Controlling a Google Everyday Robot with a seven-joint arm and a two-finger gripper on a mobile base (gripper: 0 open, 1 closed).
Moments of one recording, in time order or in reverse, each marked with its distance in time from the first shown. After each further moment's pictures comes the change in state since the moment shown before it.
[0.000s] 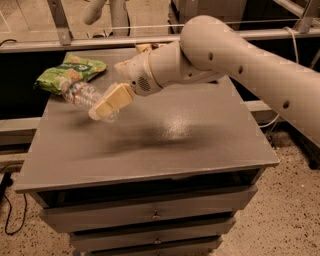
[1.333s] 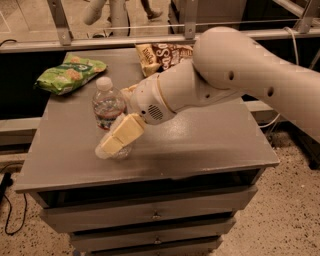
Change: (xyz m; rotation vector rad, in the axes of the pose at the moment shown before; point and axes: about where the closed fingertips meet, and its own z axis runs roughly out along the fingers) arm 0.032 0.086 -0.031 -0.067 0.115 0.010
